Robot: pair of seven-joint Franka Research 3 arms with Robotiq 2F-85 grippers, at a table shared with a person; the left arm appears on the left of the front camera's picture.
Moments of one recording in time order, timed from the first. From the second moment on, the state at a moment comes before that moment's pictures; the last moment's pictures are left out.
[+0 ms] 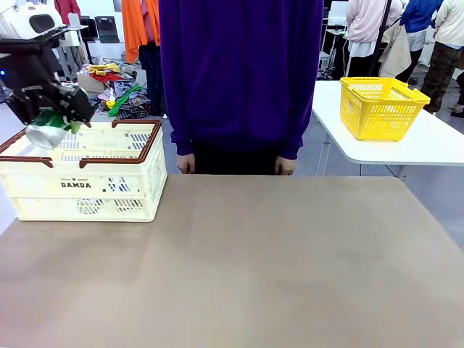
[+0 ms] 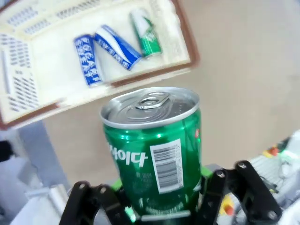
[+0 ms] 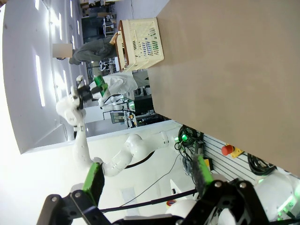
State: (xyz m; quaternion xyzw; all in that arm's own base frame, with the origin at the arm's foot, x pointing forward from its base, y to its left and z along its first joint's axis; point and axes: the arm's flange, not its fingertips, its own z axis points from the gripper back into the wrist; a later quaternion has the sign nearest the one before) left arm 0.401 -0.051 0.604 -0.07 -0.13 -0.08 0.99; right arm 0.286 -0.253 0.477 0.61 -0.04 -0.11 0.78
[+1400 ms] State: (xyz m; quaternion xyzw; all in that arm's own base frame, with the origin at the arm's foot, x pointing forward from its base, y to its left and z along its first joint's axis) left arm 0.618 0.075 0.460 -0.02 -0.04 -0.04 1.00; right arm 0.286 -0.253 0.476 0.61 -0.04 -0.11 0.78
